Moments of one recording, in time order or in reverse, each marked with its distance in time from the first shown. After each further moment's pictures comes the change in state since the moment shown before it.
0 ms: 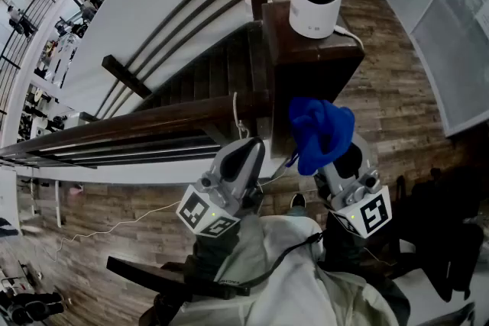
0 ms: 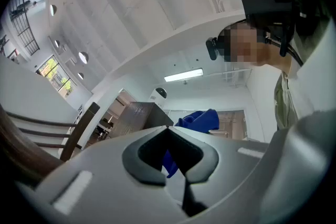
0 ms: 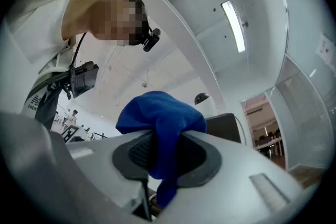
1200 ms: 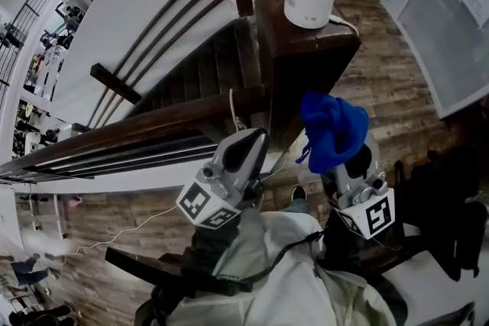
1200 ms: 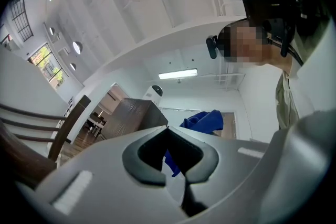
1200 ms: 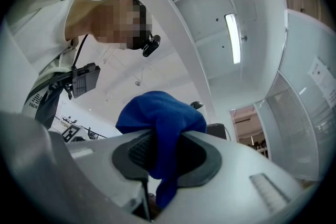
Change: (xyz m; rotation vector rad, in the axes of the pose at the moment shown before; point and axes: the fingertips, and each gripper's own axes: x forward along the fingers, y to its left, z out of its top) left arm 0.007 -0.006 0.008 -0.044 0.022 -0.093; right arm -0.015 0.006 0.024 -0.085 -0.017 -0.108
